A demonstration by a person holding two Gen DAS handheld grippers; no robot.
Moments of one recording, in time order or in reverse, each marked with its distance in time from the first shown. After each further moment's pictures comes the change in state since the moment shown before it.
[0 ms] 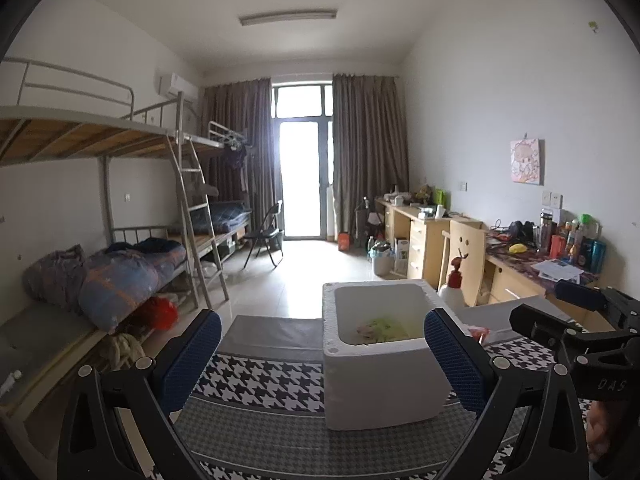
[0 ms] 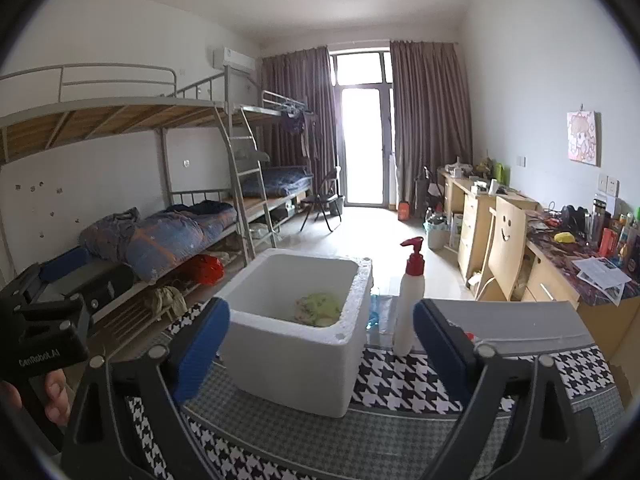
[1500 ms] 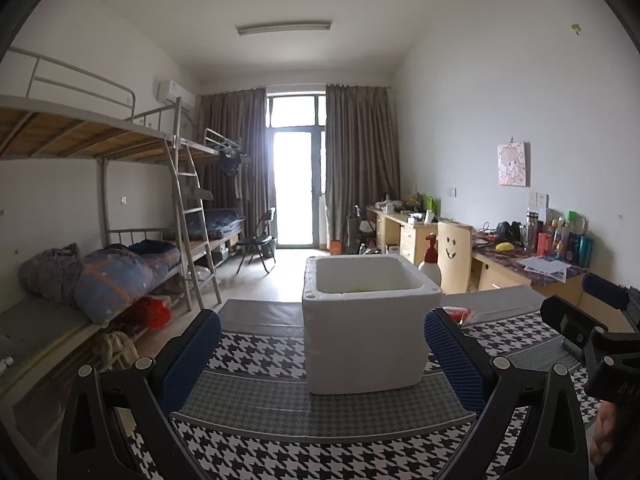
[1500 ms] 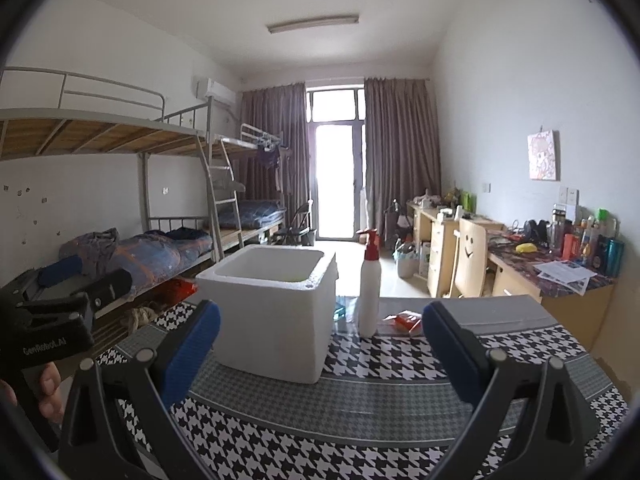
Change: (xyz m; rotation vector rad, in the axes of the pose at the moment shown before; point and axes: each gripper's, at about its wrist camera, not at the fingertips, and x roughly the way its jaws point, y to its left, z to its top) left arm -0.035 -0.010 -0.059 -0.002 -0.043 -0.029; right arm -0.065 0.000 -0.065 -0.006 -0.159 -0.122
